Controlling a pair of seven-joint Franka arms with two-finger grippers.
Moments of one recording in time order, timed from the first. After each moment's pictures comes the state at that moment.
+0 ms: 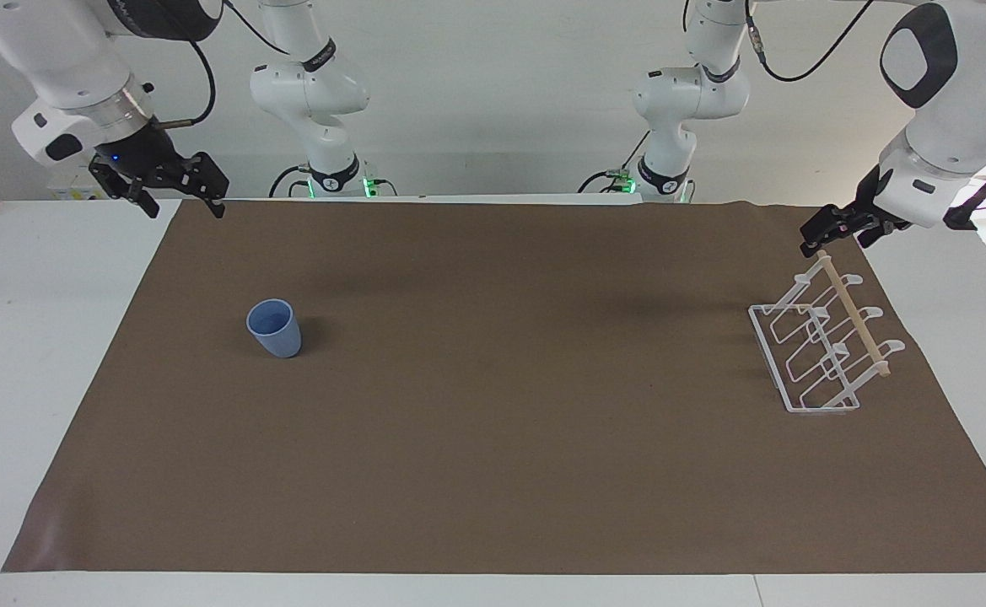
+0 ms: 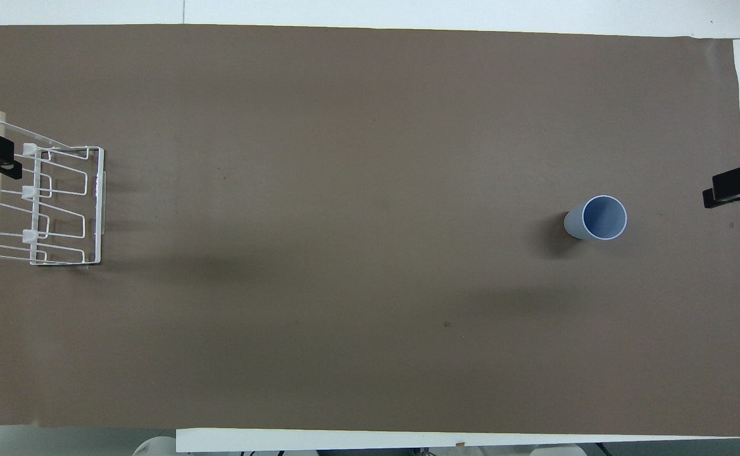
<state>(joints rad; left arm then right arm) -0.08 0.07 0.05 -1.52 0.02 1.46 -0.09 0.01 -0.06 -0.11 -1.61 0.00 1.46 -0.07</state>
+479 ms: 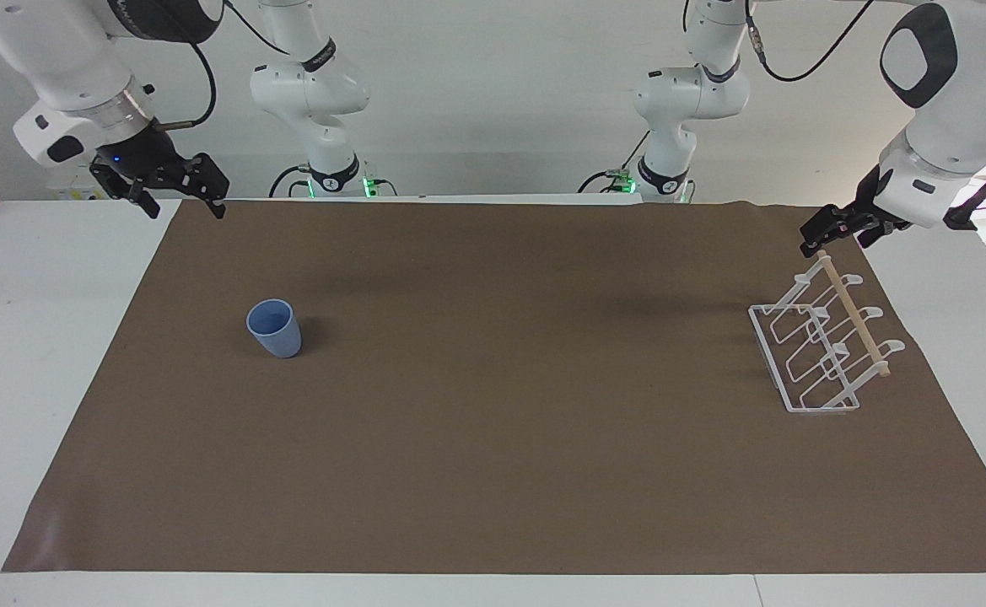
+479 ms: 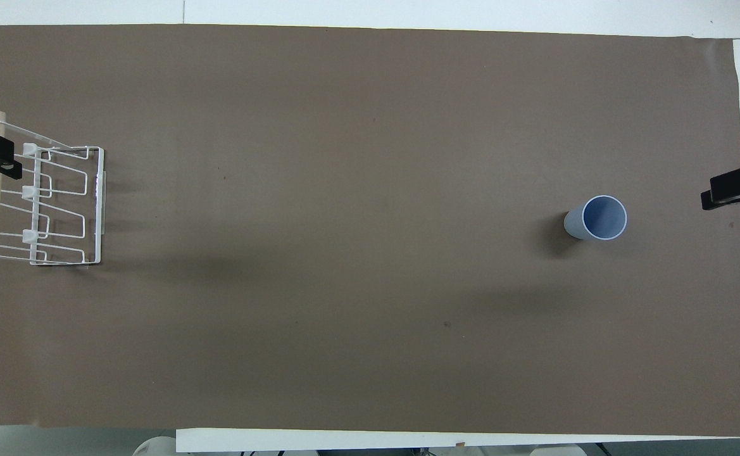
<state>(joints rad) -0.08 0.07 0.05 -1.52 0.02 1.46 -0.09 0.01 -0.06 -0.11 -1.64 0.00 1.49 -0.08</state>
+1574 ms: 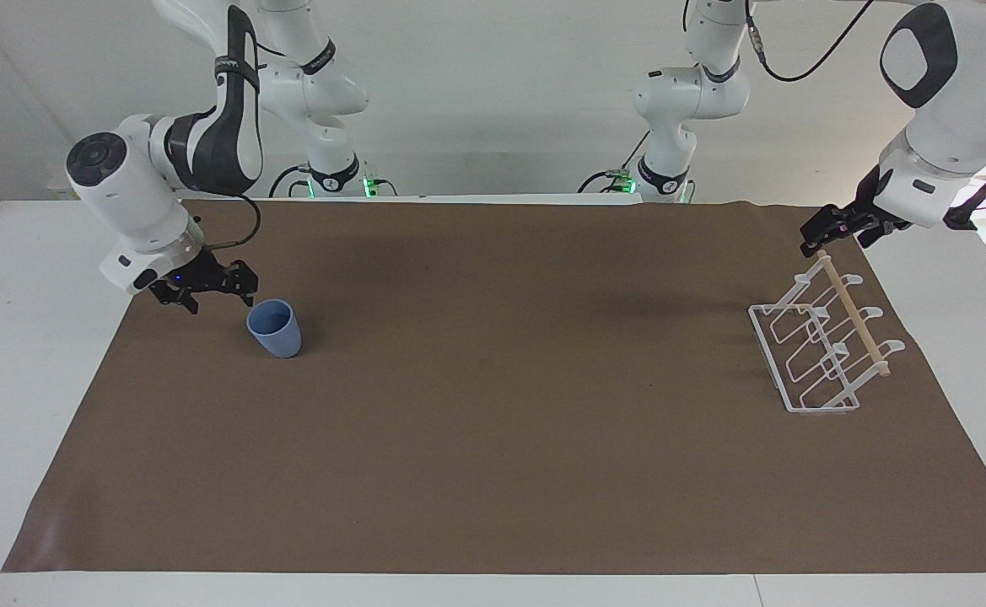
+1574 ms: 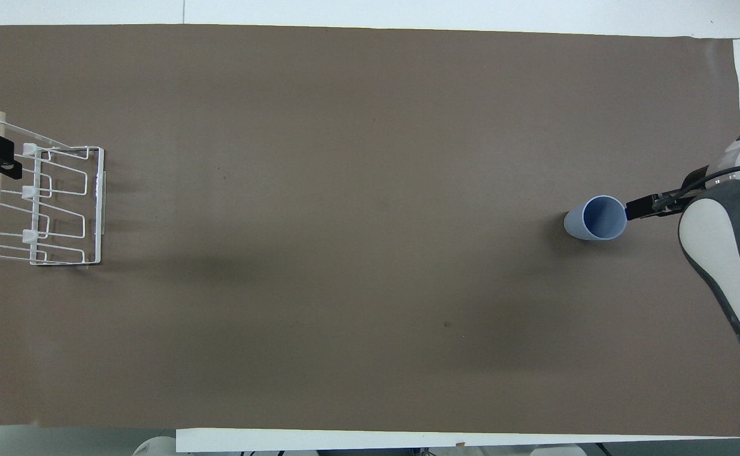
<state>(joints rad) -0.08 0.07 0.05 -1.52 0.02 1.46 -0.09 -0.03 0.03 -0.12 -2.08 0.00 2.07 -0.29</state>
